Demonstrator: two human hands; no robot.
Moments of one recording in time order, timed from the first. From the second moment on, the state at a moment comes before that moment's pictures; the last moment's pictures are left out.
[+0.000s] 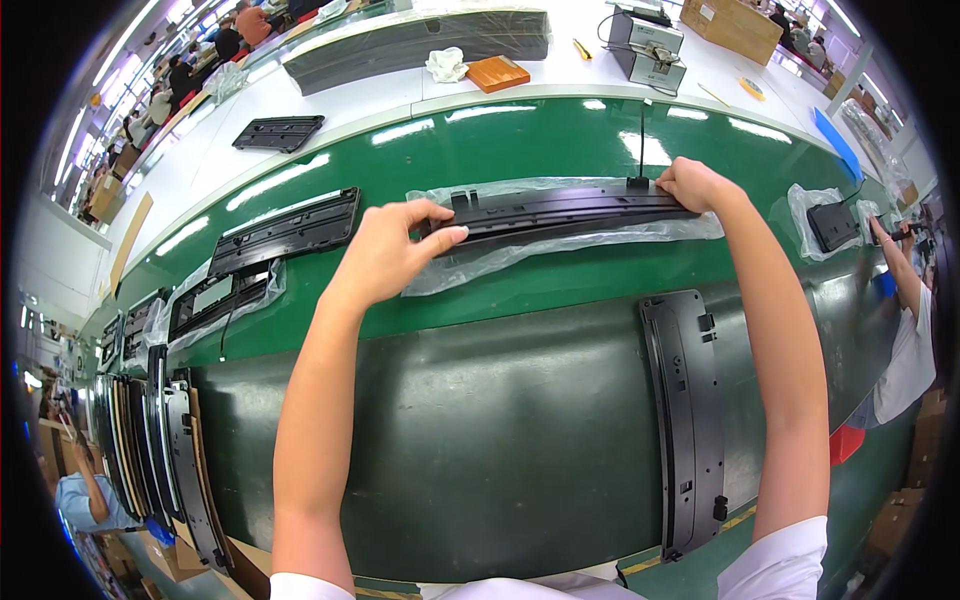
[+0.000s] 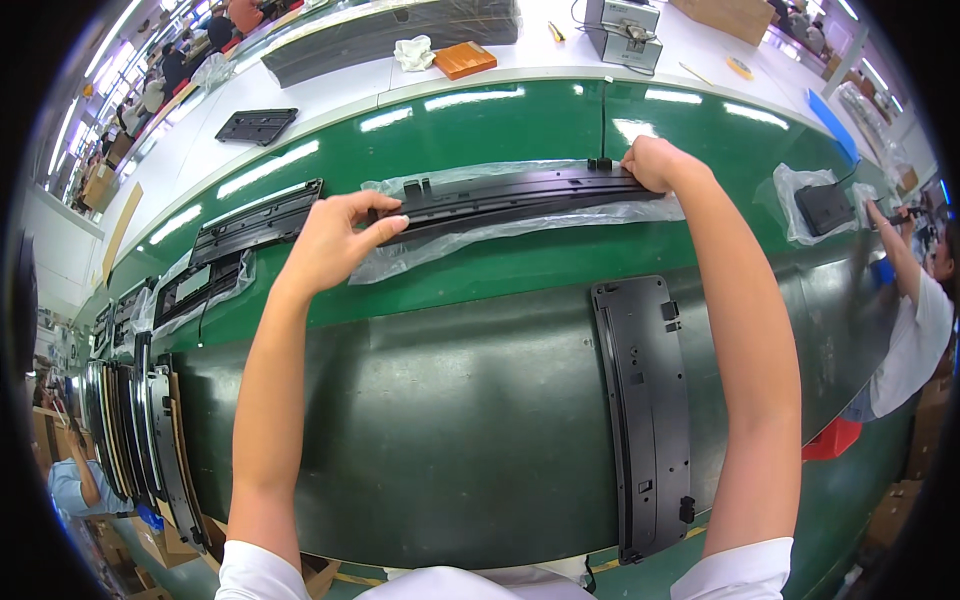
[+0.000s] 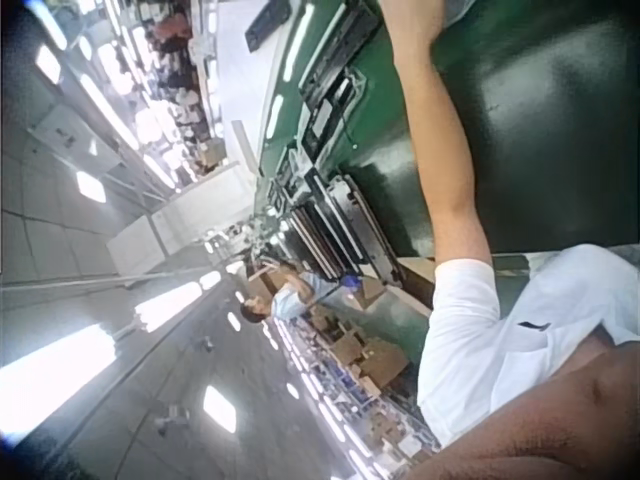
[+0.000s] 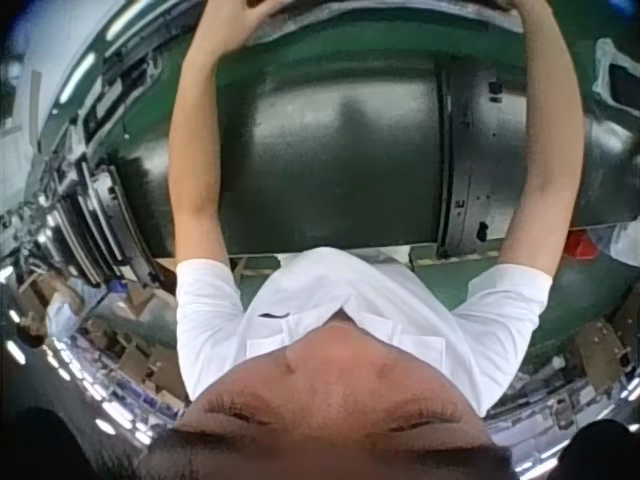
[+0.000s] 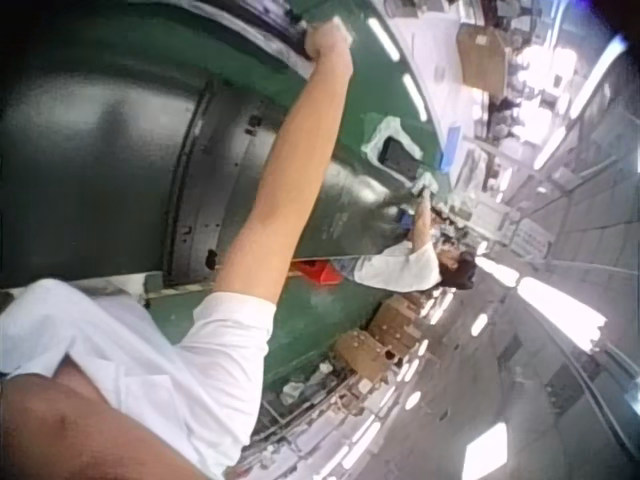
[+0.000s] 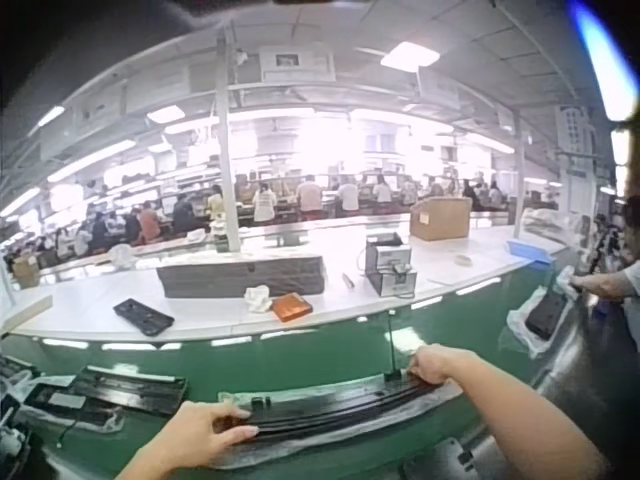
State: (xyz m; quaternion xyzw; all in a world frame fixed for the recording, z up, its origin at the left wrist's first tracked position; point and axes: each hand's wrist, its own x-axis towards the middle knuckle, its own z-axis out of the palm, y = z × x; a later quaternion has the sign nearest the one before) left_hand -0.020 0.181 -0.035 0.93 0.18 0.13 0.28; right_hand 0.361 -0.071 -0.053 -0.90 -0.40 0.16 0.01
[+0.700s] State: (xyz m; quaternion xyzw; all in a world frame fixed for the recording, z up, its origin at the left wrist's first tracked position) left_hand -0.188 0.141 -0.089 0.93 0.19 0.22 0.22; right_hand 0.183 -0.014 -0.094 -0.81 -0.56 -0.10 0.15
